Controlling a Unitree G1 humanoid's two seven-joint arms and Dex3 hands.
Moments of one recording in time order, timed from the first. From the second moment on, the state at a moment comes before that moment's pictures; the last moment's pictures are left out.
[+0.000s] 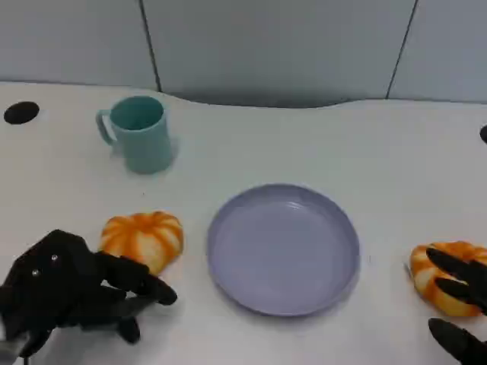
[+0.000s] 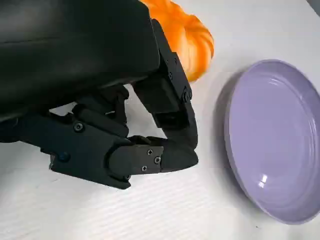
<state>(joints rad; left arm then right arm) -0.19 0.41 -0.12 0.41 0.04 -0.02 -0.59 0.33 -0.17 -0.07 -0.01 -0.29 -0.46 -0.12</state>
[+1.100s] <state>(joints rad) -0.17 0.39 -0.08 0.39 0.00 -0.06 -0.58 0.33 -0.17 -0.07 -0.02 -0.29 -0.45 -0.12</state>
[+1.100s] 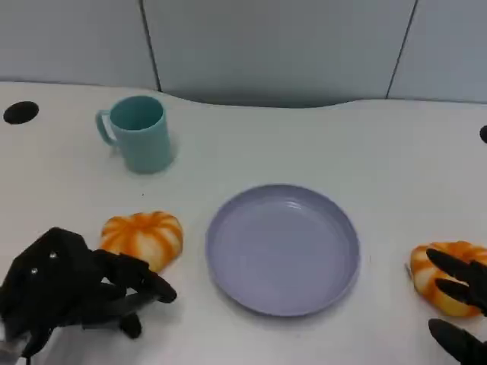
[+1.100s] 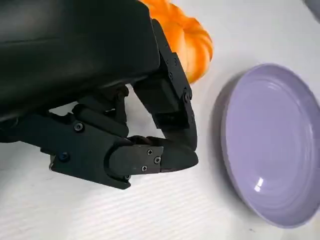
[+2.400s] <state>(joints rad) -0.40 0.61 -0.25 0.27 0.80 -0.38 -0.39 0.33 -0.16 -0.06 -0.02 -0.32 -0.45 -0.14</state>
